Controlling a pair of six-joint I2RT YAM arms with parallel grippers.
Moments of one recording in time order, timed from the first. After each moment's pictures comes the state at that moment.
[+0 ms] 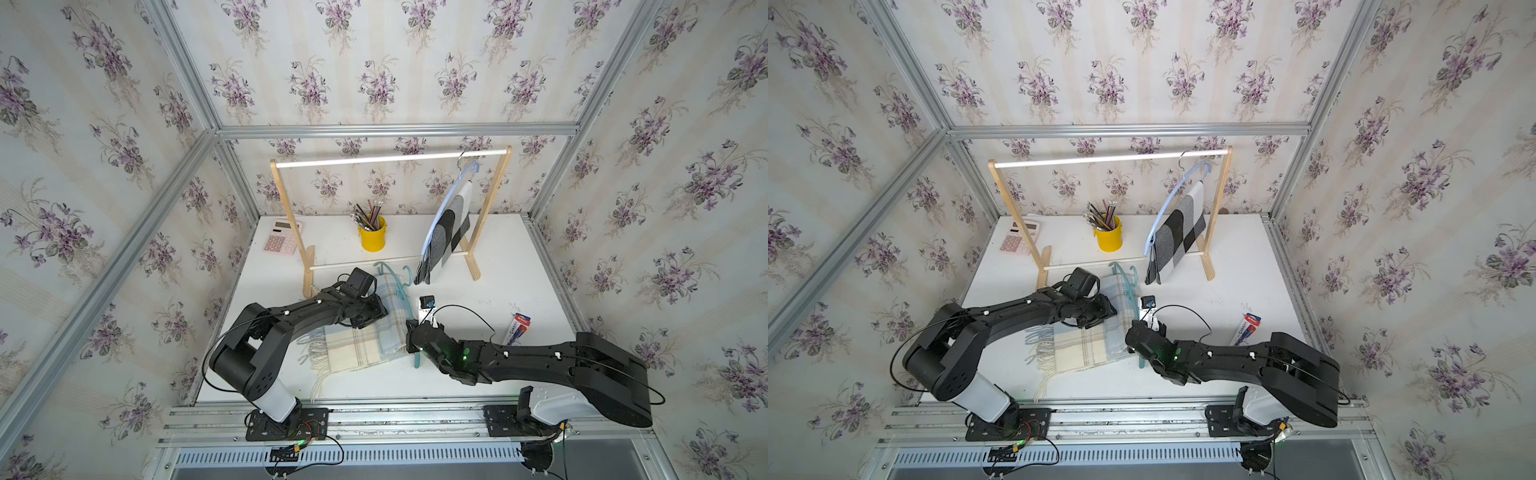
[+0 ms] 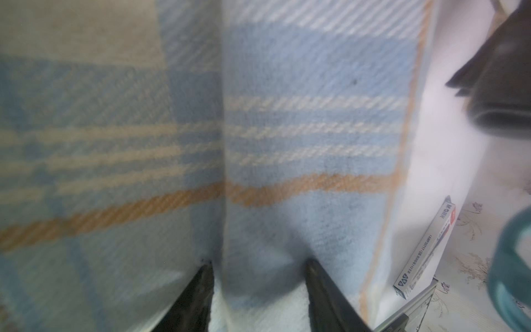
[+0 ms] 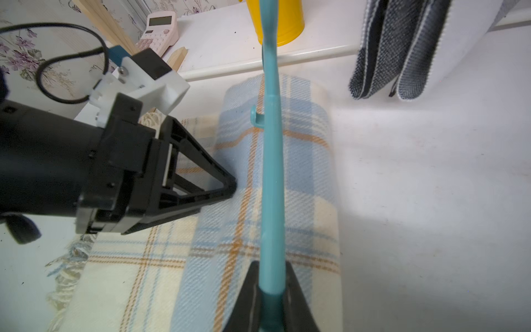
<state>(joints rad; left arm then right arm) -0.59 1.65 0.88 -0.32 0.31 -0.93 1.16 1.41 0.58 0.15 0.54 0.75</state>
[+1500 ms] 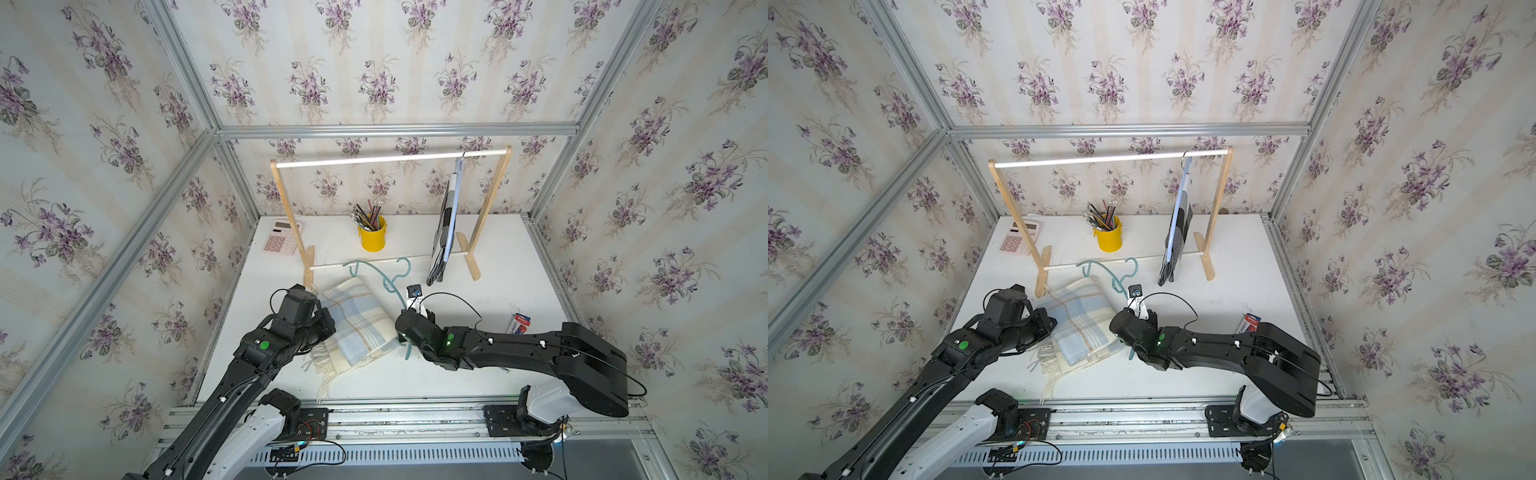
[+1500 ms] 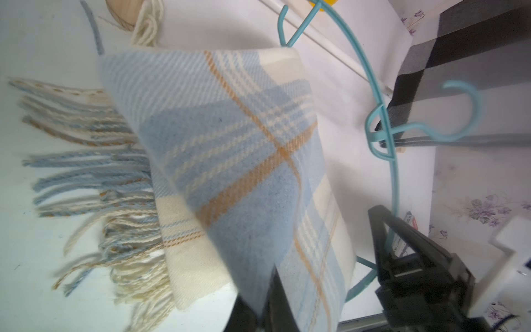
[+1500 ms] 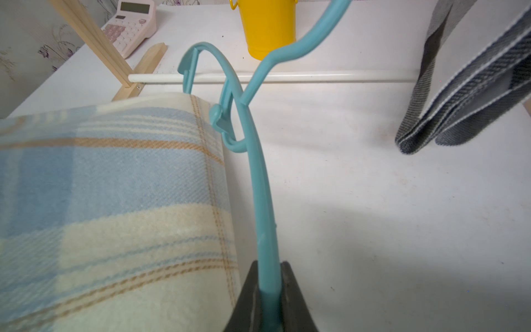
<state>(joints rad) -0.43 0.77 0.75 -0.83 0.11 -0.87 1.14 1.55 0.80 -0.03 0.60 0.66</state>
